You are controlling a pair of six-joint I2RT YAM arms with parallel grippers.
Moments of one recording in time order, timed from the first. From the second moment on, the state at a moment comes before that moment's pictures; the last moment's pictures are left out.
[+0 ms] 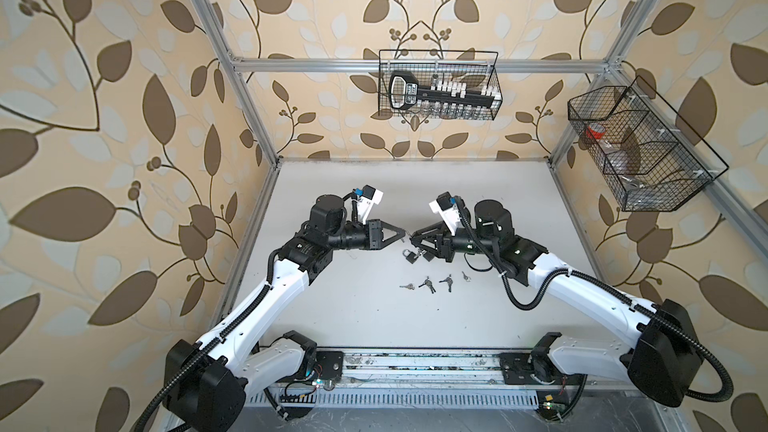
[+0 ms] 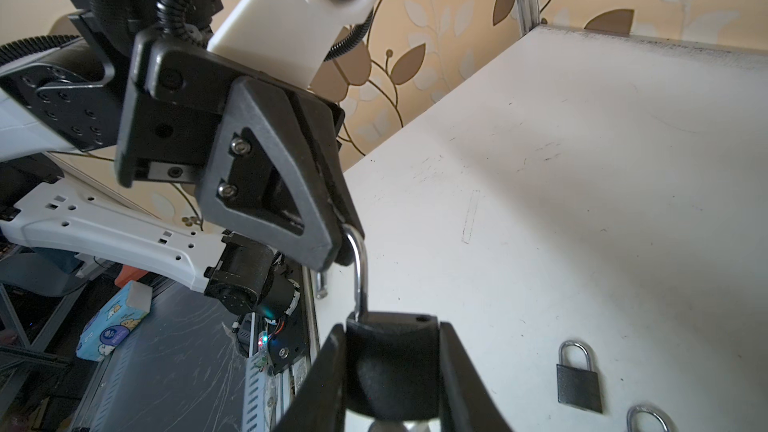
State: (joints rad) left arm -0.40 1.07 0.87 -0.19 0.85 -0.69; right arm 0.64 1.25 0.87 0.04 -0.58 0.27
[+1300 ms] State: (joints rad) left arm -0.41 0.96 0.98 -0.13 0.71 -0.80; right arm 0.77 1.18 0.71 0.62 -0.27 0.03
